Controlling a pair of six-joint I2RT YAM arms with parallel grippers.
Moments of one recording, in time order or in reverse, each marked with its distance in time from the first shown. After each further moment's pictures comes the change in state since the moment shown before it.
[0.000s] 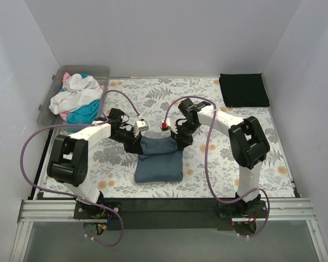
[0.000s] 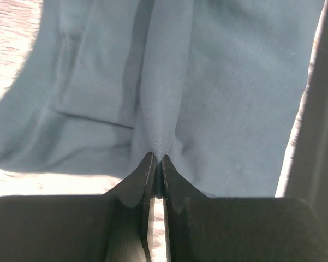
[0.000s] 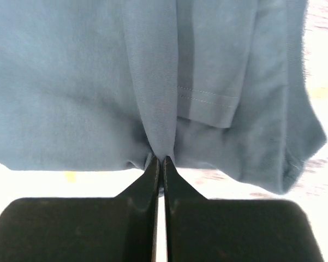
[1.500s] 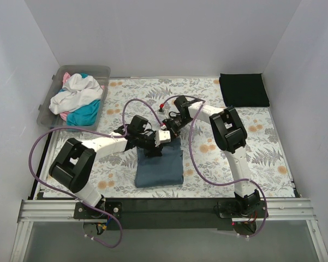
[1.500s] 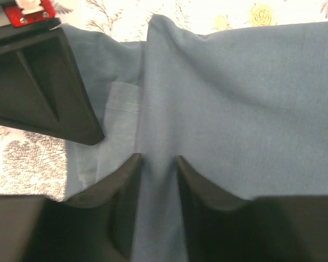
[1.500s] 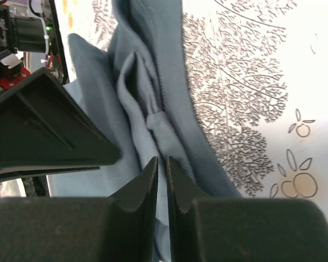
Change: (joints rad) left arm -0.341 -0.108 -0.158 0.475 -0.196 -0.115; right arm -0.037 0.340 0.247 0.130 -0.433 0.679
